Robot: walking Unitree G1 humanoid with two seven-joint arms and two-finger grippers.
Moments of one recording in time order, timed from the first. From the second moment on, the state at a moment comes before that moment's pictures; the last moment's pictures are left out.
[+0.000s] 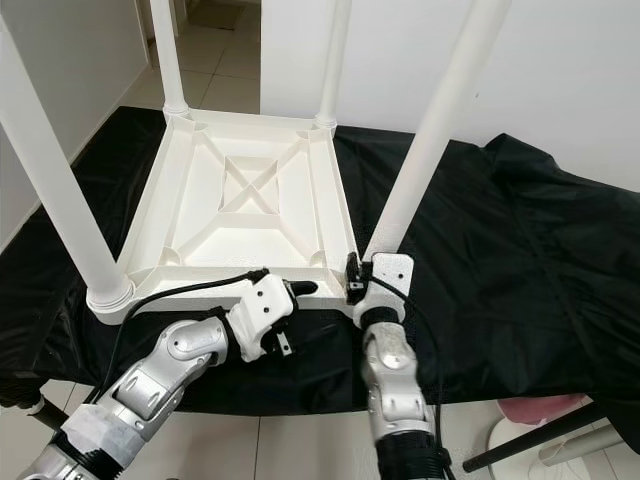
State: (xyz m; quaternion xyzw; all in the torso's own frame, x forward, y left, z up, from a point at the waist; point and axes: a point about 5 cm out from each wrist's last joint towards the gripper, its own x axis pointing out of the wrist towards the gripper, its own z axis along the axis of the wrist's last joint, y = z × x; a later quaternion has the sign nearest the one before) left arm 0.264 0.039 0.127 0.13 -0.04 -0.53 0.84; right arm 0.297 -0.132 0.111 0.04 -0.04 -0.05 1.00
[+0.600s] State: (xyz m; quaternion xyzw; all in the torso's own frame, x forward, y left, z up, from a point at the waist) left arm 0.263 0.039 0.126 0.13 -0.04 -0.53 0.84; right arm 0.297 -0.120 0.115 0.04 -0.04 -0.01 1.00
